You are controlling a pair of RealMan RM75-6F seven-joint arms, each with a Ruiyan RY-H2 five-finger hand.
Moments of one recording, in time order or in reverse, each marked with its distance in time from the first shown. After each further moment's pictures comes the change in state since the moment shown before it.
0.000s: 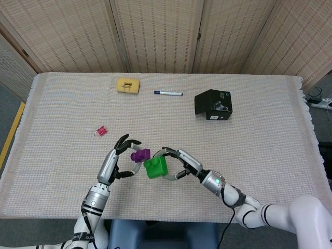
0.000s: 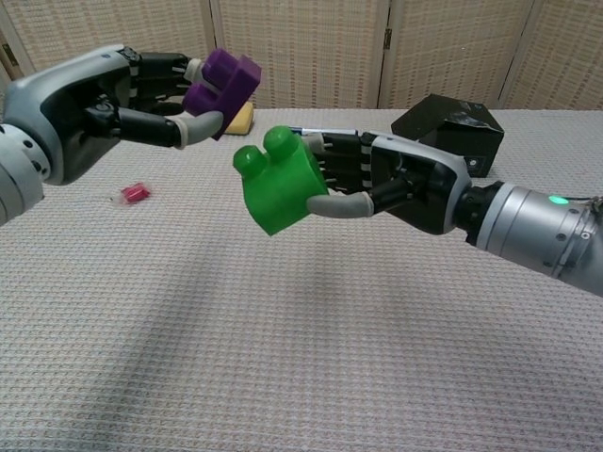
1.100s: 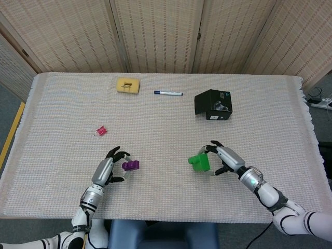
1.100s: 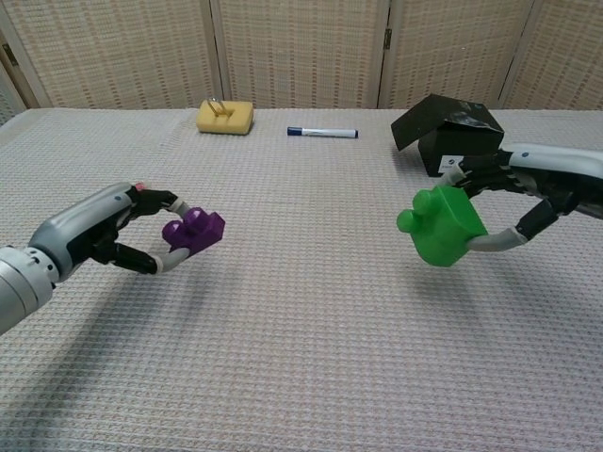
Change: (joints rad) left arm 0.006 -0.094 0.150 0.541 0.107 -0.132 -0.177; right arm -0.131 0.317 -0.073 -0.143 0.126 -0.131 -0.588
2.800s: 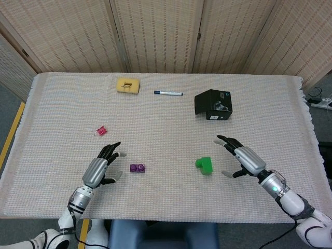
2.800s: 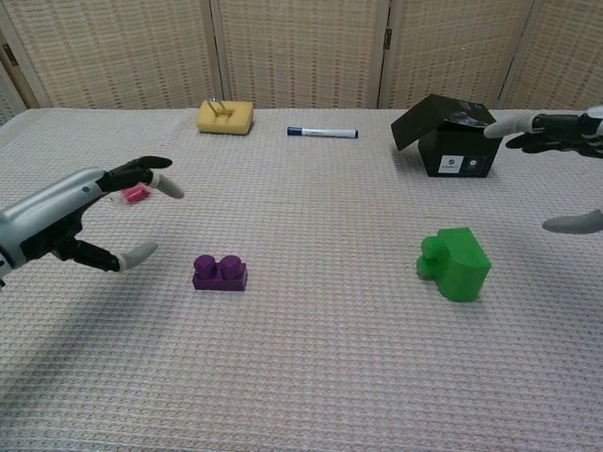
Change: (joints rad) left arm 0.027 0.110 0.085 0.094 0.273 0.135 0.000; right arm -0.124 0.164 -0.009 -0.084 -0.127 0.182 -0.139
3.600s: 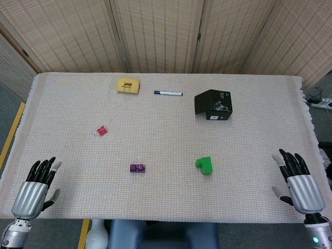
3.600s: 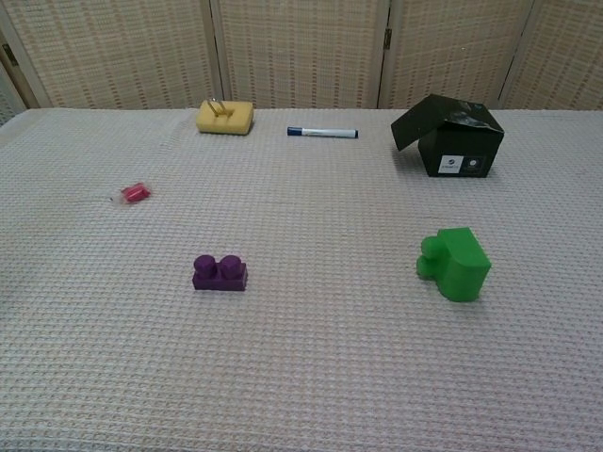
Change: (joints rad) left arm 0.302 0.399 0.158 -0.266 0.052 0.296 0.452; right arm -0.441 0.073 -0.010 -0.183 0.059 0.418 -0.719
